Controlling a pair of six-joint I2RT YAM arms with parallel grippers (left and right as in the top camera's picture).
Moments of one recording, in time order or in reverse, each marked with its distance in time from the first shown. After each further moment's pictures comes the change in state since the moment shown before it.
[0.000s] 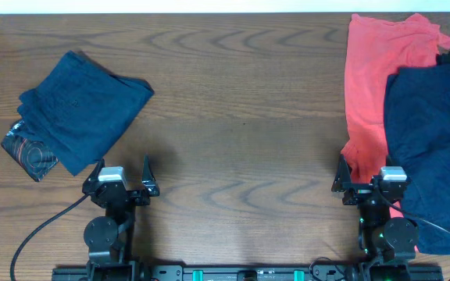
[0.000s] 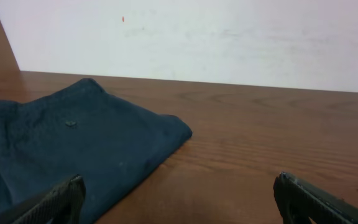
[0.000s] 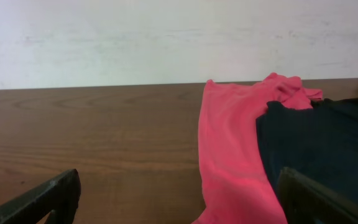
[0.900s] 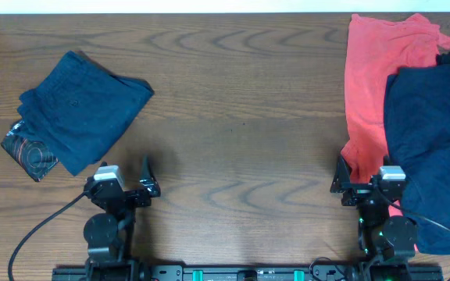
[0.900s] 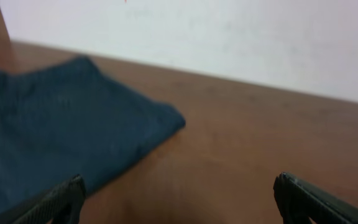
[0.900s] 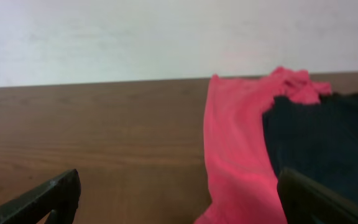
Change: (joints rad) left arm 0.000 0.041 0.040 -0.079 0.001 -0.123; right arm 0.000 0.021 0.010 -0.033 -0.014 0.025
